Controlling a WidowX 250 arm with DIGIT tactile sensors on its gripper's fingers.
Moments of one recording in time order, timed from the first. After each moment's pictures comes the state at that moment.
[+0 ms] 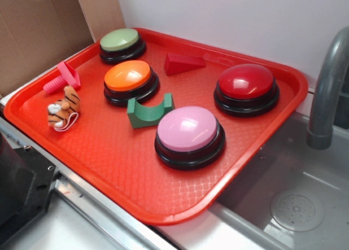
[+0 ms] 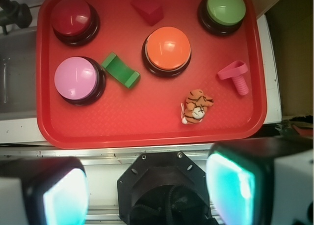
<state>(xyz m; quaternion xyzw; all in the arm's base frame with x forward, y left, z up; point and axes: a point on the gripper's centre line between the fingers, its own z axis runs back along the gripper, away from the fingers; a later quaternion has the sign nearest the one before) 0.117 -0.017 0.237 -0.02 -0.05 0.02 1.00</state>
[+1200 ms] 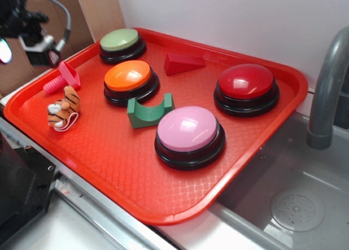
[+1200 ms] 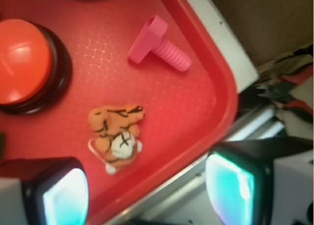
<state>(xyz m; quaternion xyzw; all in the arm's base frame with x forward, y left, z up) 0.138 0.082 0.100 0.06 -0.03 0.28 0.96</state>
